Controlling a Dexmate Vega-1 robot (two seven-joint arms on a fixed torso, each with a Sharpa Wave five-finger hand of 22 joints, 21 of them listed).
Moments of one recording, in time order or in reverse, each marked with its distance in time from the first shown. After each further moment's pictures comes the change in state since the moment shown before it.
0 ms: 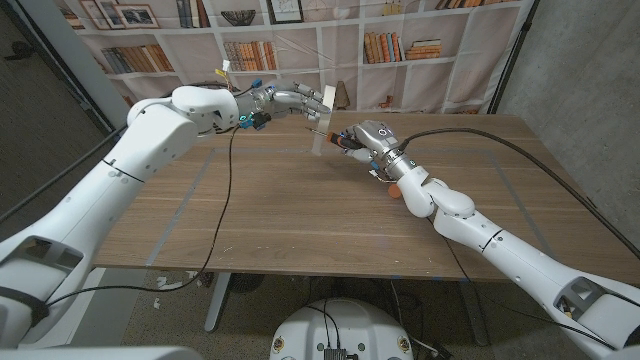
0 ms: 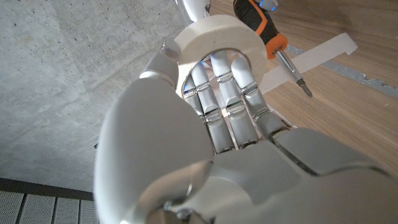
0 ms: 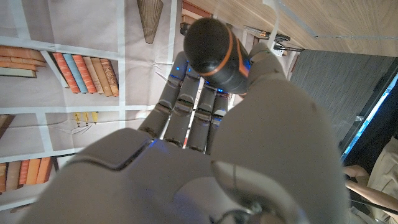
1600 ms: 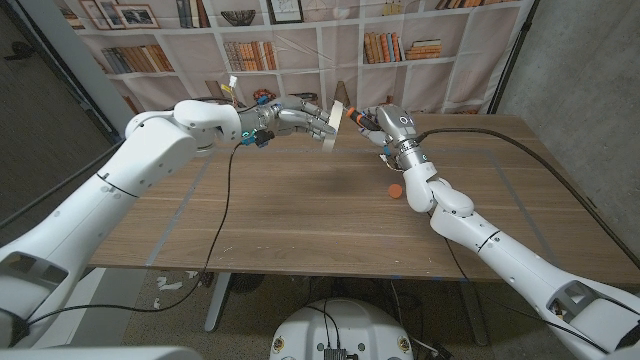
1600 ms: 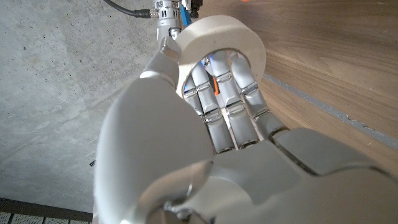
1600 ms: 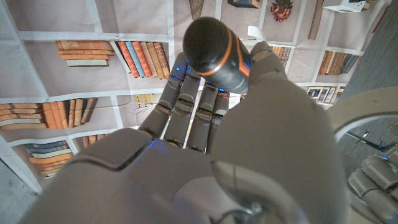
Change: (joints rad) left arm 0.085 0.046 -0.002 -0.084 -0.038 0.023 -0.012; left_hand 0.004 -0.004 0.011 0.000 -0.005 -0.002 0.009 -0.021 0.006 0.009 0.006 -0.018 0.011 0.016 -0.008 -0.031 0.006 -0.004 0.004 0.008 -0.005; right arm -0.033 0.059 0.072 0.003 0.101 -0.132 -0.164; right_hand 0.000 0.000 -0.014 0.004 0.012 0.020 -0.008 -0.008 0.004 0.023 -0.009 -0.014 0.009 0.012 -0.005 -0.020 0.017 -0.009 -0.001 0.033 -0.018
